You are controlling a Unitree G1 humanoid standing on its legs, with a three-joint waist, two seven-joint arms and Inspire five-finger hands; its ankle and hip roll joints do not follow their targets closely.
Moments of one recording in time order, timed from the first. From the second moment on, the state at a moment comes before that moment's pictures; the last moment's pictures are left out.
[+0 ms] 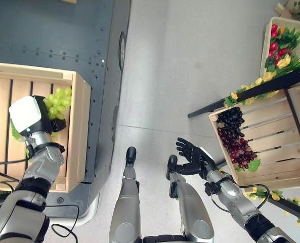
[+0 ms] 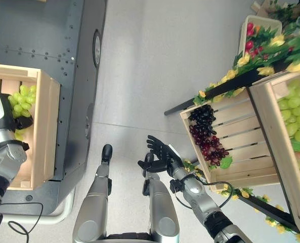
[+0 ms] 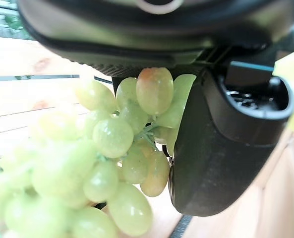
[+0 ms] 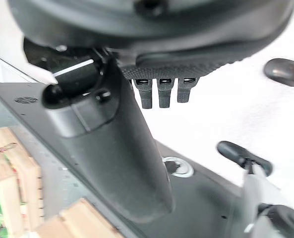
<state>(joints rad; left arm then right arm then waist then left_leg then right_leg) -0.41 0.85 -0.27 0.74 0.22 0.02 0.73 -0.15 -0.43 0.51 0.42 0.56 -0.25 0.10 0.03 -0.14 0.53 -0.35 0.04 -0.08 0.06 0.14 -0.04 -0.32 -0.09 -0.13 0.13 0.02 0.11</state>
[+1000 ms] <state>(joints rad) -0.07 0.56 -0.02 -0.09 0.39 -0.35 0.83 -0.07 -0.49 0.34 -0.04 0.48 -0.18 0.13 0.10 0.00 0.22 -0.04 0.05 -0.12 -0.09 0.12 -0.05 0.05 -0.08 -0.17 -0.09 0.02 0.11</state>
